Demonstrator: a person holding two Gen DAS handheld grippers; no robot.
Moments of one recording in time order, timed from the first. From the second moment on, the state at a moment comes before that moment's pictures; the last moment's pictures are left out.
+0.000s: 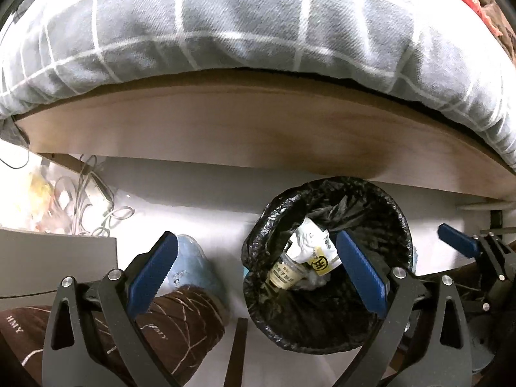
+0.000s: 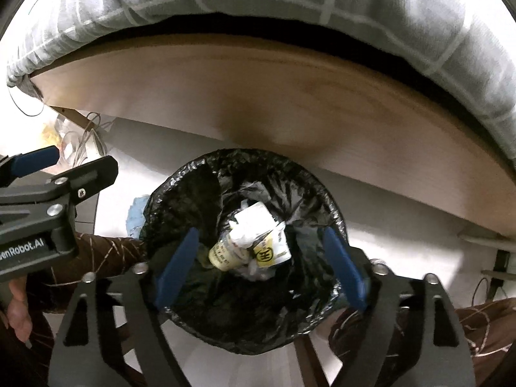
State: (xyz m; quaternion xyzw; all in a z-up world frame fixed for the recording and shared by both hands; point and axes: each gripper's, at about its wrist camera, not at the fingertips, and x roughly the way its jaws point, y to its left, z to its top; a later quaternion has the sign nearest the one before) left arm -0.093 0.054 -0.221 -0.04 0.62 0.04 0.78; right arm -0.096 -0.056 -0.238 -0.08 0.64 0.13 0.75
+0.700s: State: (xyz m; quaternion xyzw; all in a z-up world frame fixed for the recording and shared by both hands) left arm -0.088 0.025 -0.153 -0.05 0.54 0.02 0.84; right arm -0.094 -0.109 -0.151 -0.08 0.52 0.07 0.84
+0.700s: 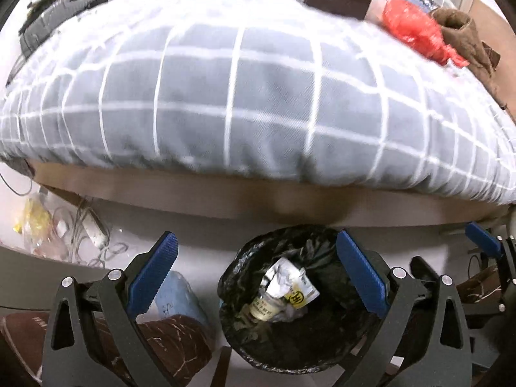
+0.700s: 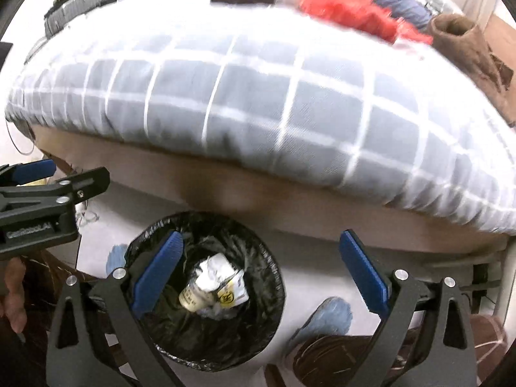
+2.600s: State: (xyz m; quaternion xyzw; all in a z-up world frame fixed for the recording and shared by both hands) left arm 0.162 -0.036 -0.082 -0.03 0.45 0.02 0.89; right arm 0.150 -0.214 -0.085 0.03 0.40 0.04 0.91
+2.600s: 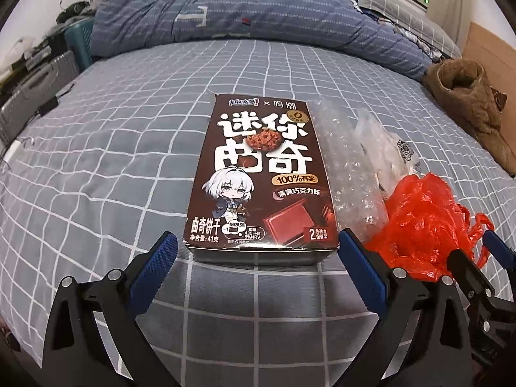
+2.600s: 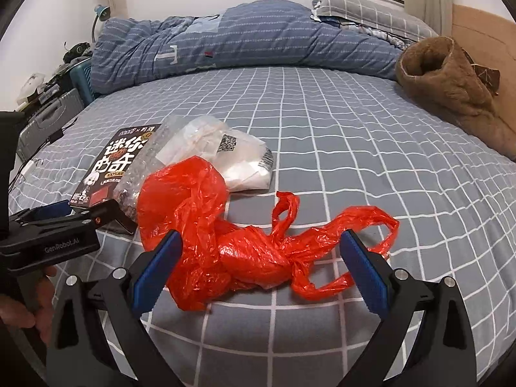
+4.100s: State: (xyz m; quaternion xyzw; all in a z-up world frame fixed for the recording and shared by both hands) left arm 0.102 -0.013 -0.074 -0.05 0.42 -0.02 0.91; right arm 0.116 -0.203 -0.068 0.02 0.41 0.03 0.91
